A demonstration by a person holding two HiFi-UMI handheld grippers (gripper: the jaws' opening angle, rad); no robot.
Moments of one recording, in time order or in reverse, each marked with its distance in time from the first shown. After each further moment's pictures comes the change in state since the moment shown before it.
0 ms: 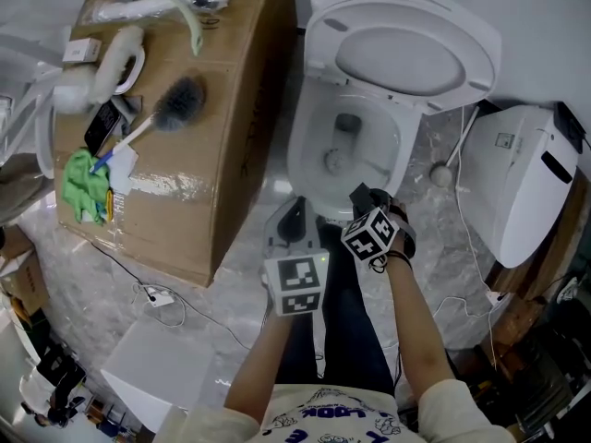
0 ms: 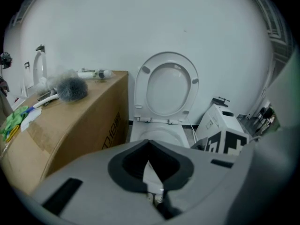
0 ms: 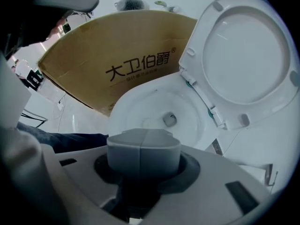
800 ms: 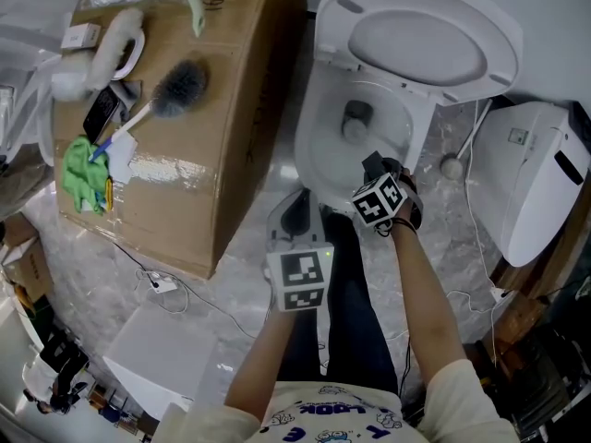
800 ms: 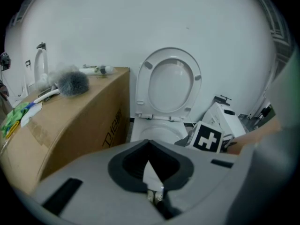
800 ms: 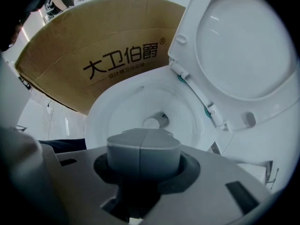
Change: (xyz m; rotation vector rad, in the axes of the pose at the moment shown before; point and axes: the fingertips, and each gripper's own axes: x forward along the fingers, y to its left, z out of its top) left arm 0.007 0.006 -0.013 -0.012 0.025 0.010; right arm 0.051 -0.044 0.015 0.051 0.009 -0.077
